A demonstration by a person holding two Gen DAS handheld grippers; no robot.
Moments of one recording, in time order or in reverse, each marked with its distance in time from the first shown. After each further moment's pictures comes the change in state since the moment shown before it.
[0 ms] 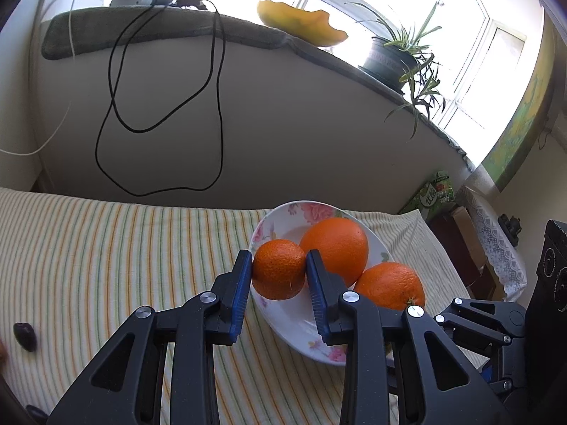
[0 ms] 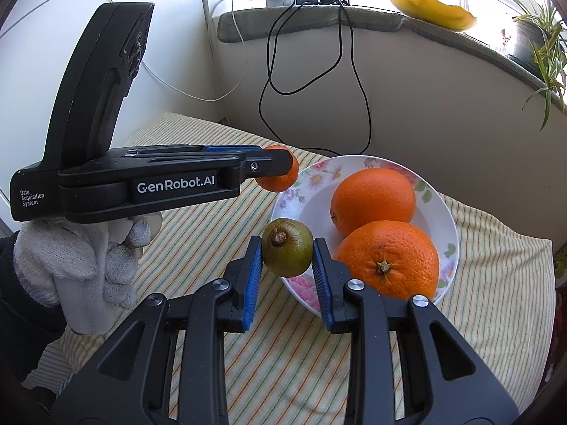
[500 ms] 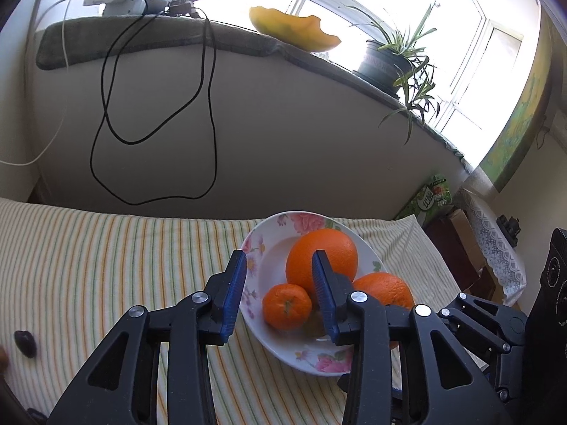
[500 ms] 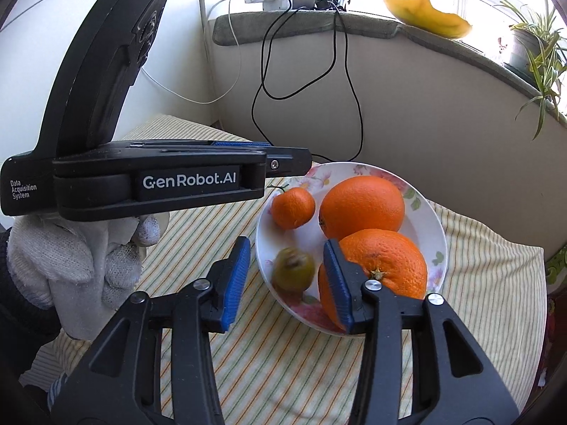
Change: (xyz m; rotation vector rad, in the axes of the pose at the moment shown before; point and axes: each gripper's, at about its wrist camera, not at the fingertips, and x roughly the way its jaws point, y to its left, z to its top) left arm -0.003 -0.006 0.007 0.007 -0.015 -0.001; right arm -0.006 0.000 0.001 -0.021 -0.030 -0.040
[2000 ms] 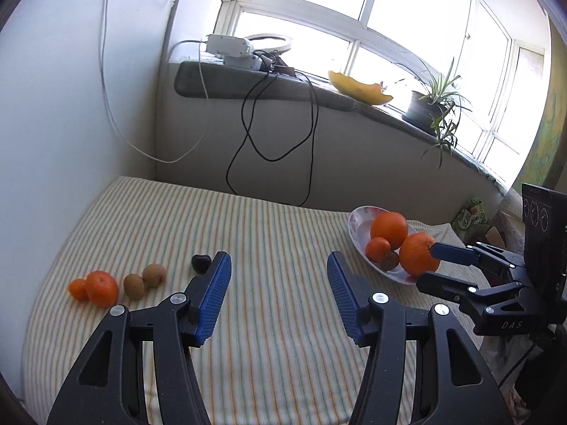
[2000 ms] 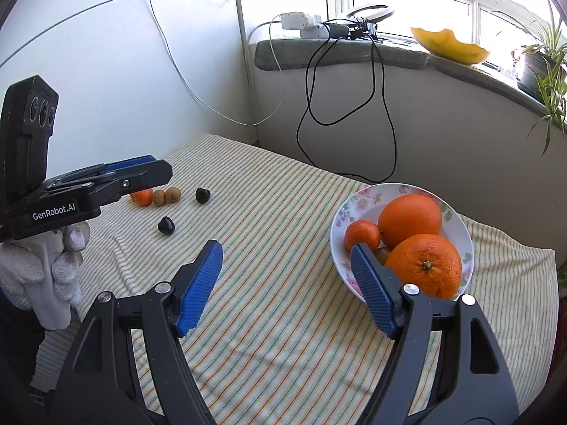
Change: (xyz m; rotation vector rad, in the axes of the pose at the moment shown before) left arm -0.168 0.059 -0.070 -0.046 -0.166 0.254; right arm -0.038 0.049 0.001 0.002 -0.065 0.123
